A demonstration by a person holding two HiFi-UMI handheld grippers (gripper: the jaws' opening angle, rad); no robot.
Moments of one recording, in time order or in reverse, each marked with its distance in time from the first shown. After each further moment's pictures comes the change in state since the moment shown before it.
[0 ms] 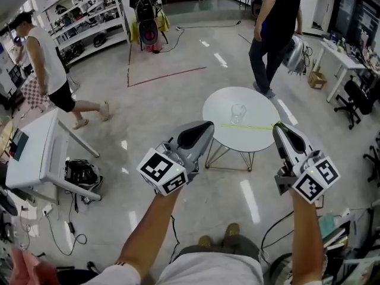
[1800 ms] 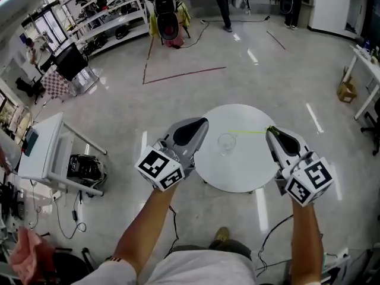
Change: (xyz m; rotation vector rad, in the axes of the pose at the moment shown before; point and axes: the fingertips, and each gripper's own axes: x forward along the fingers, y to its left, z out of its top) left arm 0.243 0.115 -0.089 0.099 0.104 0.188; right arm 0.101 -0.279 -0.048 -0.065 0.121 0.162
